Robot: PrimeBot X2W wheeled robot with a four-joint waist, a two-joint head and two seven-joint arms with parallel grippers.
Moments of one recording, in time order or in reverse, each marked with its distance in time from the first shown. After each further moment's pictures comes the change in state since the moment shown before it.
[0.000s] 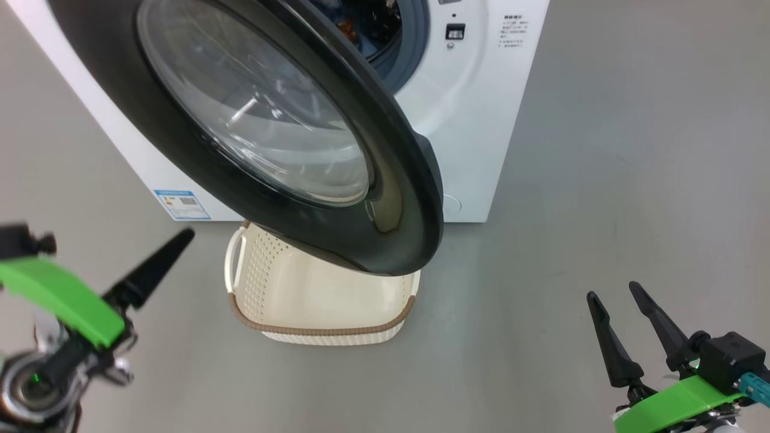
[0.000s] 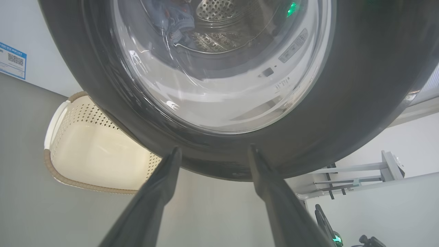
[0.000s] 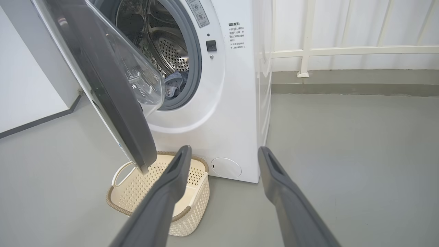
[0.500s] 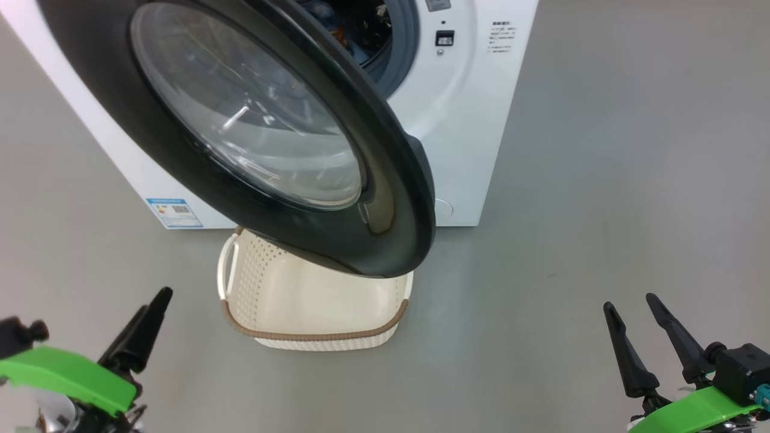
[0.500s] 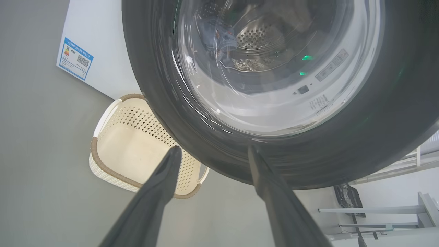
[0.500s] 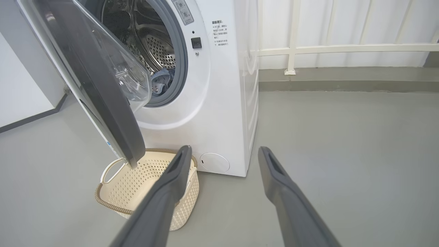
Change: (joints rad) left arm 0.199 0.020 -0.067 0.007 0.012 0.000 -0.358; right arm 0.042 -0.011 -0.034 -0.004 0.000 0.000 0.000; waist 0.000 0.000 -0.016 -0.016
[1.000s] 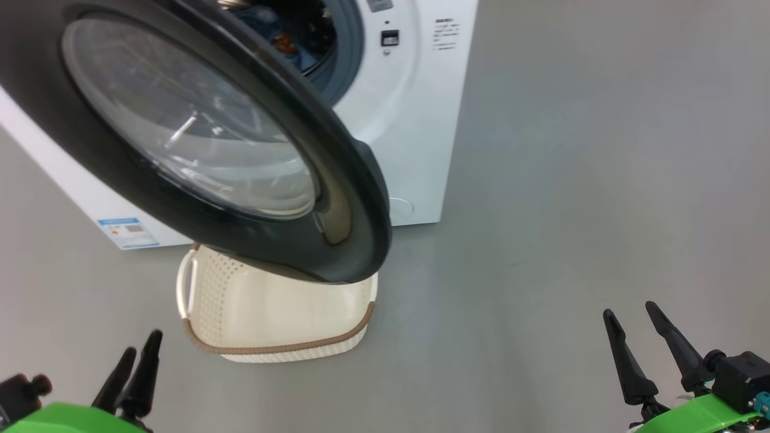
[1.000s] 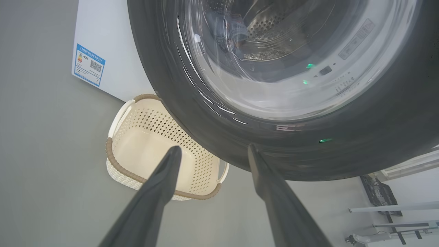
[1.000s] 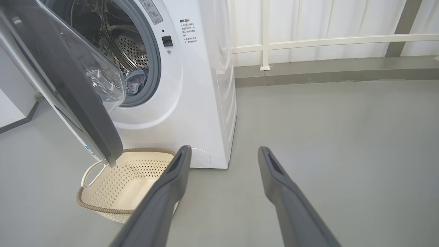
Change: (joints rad) left arm 0.061 0.037 -0.149 0.070 0.043 -0.001 -0.303; right arm 0.020 0.018 -0.012 -0.002 0.000 0.000 0.000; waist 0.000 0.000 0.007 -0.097
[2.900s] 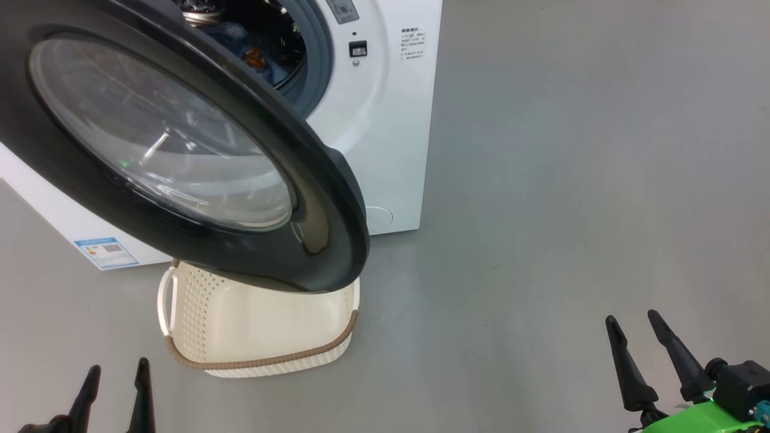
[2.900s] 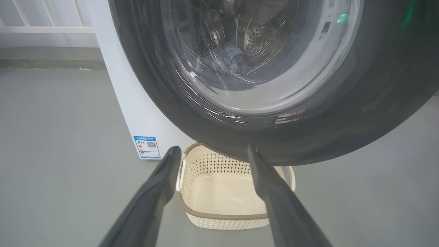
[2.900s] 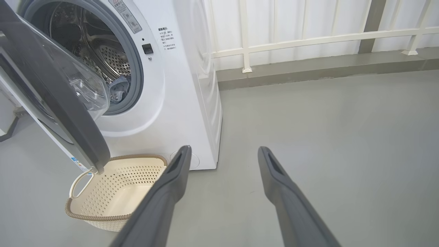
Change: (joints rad) left arm 0.195 -0.388 0.550 -0.034 1.089 -0.004 -0.021; right arm 0.022 0.033 -0.028 0.000 0.000 0.000 0.000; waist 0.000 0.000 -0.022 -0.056
